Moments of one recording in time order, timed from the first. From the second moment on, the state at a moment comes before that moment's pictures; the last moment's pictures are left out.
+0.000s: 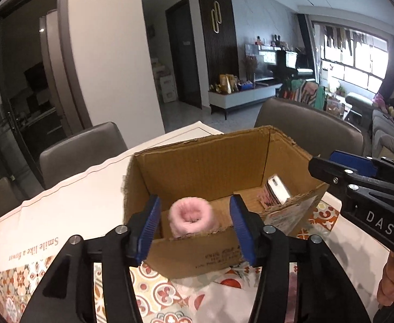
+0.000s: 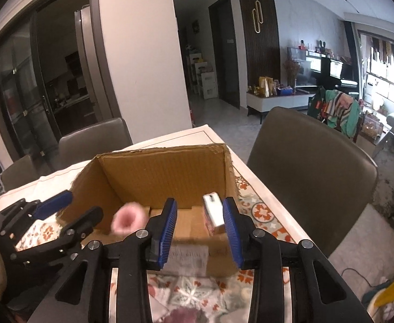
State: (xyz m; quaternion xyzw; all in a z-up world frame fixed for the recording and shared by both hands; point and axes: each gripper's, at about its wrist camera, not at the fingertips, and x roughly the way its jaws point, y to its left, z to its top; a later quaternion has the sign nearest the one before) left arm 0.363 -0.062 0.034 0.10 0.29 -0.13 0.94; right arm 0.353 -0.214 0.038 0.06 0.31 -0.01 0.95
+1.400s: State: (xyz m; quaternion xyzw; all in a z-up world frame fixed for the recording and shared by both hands) left arm 0.176 -0.069 0.027 0.10 0.25 -0.13 0.96; right arm 0.167 -0.225 0.049 0.06 0.30 -0.03 0.95
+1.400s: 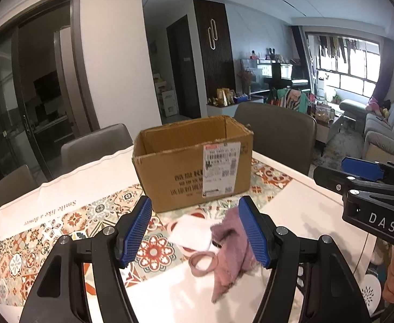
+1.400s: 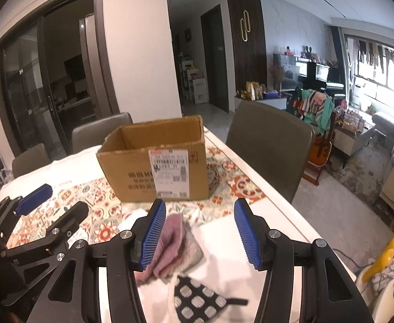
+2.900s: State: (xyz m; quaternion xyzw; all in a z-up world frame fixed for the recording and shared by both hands) left arm 0.214 -0.031 -0.090 0.09 0.38 -0.17 0.91; right arm 0.219 -0.170 -0.062 0.08 0.42 0.02 0.90
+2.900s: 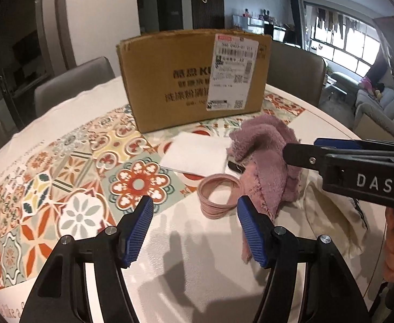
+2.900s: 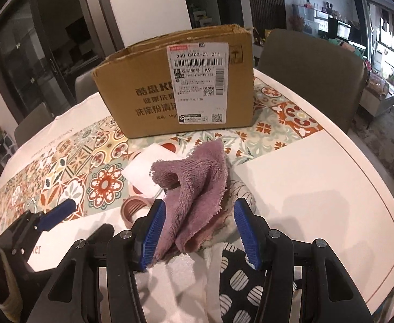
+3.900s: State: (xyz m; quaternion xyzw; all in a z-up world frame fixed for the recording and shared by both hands) left arm 0.247 -0.039 -0.123 0.08 0.42 -0.20 0.88; right arm 0.242 -0.163 -0.089 0.10 0.45 0.03 0.88
